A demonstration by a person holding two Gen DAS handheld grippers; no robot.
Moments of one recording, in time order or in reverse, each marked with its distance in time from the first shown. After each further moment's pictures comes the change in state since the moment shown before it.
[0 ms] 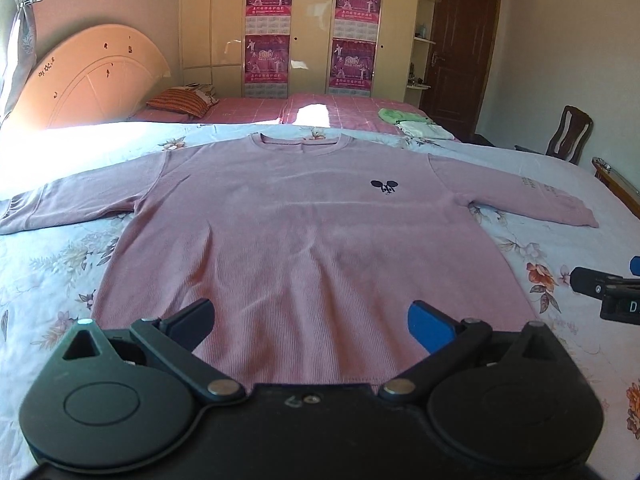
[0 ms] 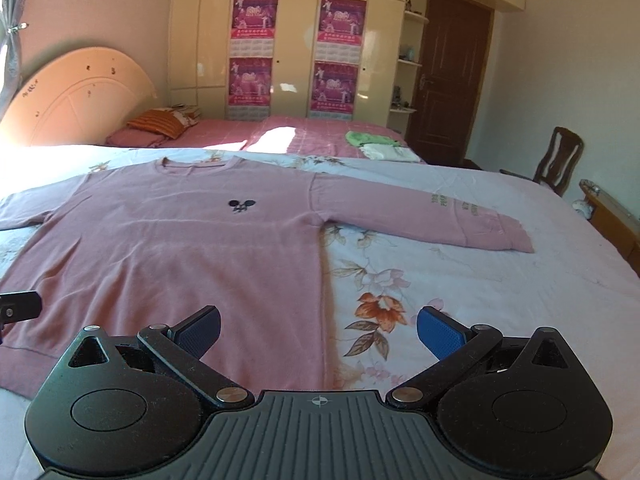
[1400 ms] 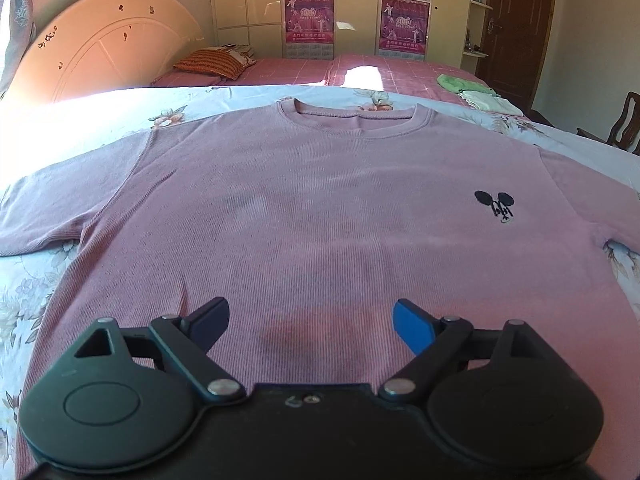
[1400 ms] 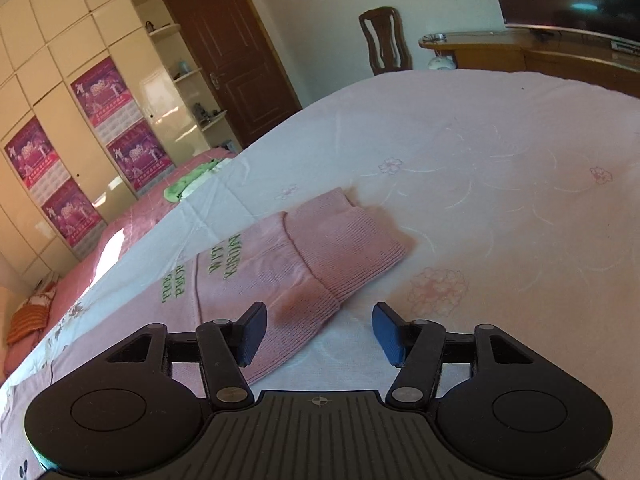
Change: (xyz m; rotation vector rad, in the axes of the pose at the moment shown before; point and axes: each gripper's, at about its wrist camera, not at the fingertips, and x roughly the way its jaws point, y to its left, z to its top) left arm 0.190 0.024 0.067 -0.049 0.133 0.140; right arm 0.208 -0.326 0.020 0.773 -0.019 -0.199
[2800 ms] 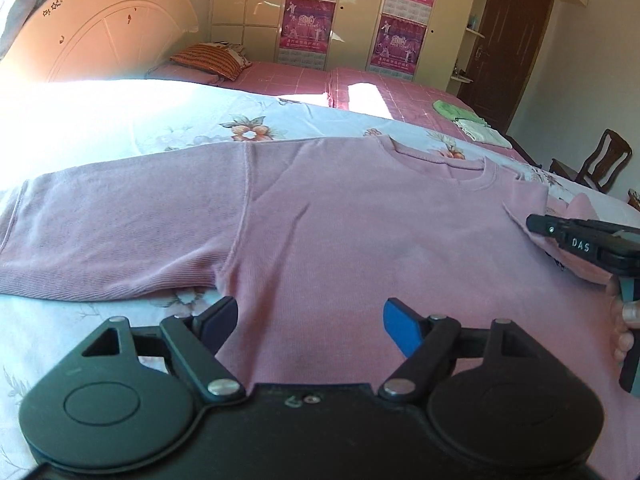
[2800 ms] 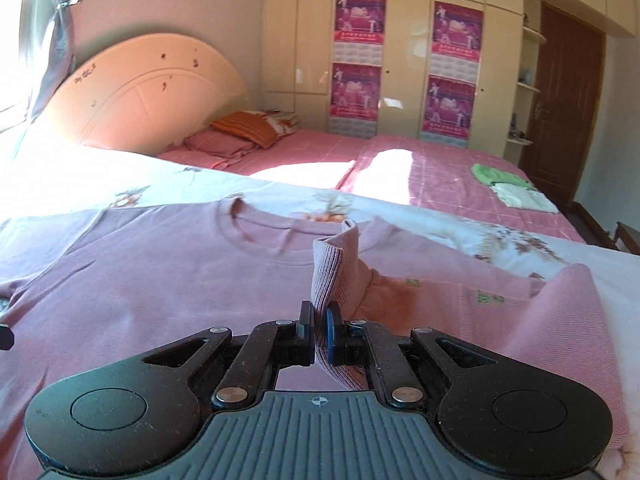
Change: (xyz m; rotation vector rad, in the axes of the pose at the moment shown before) left arm 0.008 0.183 0.031 -0.063 -0.018 -0.164; right arm -0.048 0.398 -0.286 -0.907 0.112 0.529
